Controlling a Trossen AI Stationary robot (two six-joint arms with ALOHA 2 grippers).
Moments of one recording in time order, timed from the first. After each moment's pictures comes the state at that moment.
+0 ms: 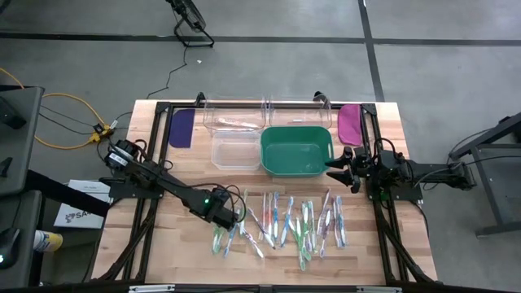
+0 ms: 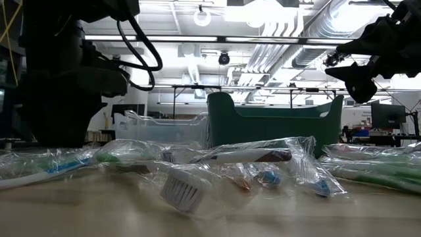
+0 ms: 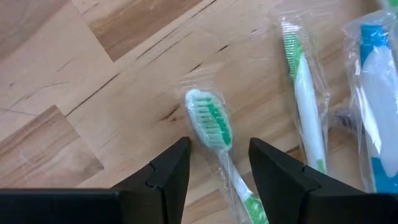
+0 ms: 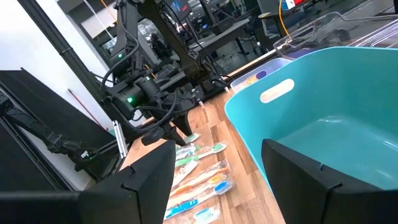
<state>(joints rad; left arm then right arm) -0.47 1.74 1.02 -0.75 -0.12 -1.47 -0.03 0.05 0.01 0.03 0.00 0.52</state>
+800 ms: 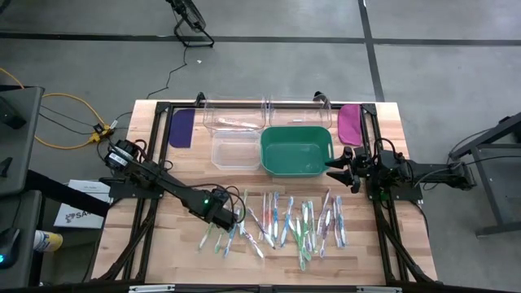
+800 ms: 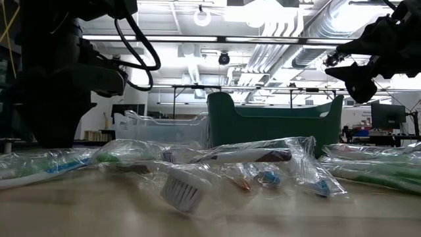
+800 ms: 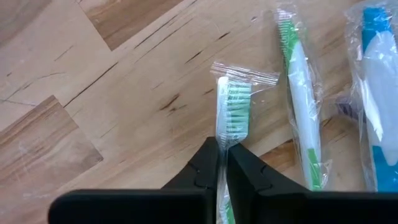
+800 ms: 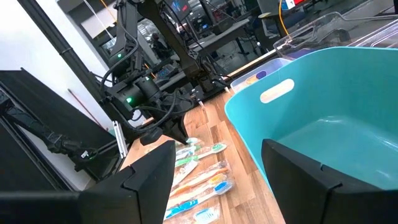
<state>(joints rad) -0.47 1.74 1.03 -0.76 -0.12 -1.46 -0.03 0.05 0.01 0.03 0.00 0.52</state>
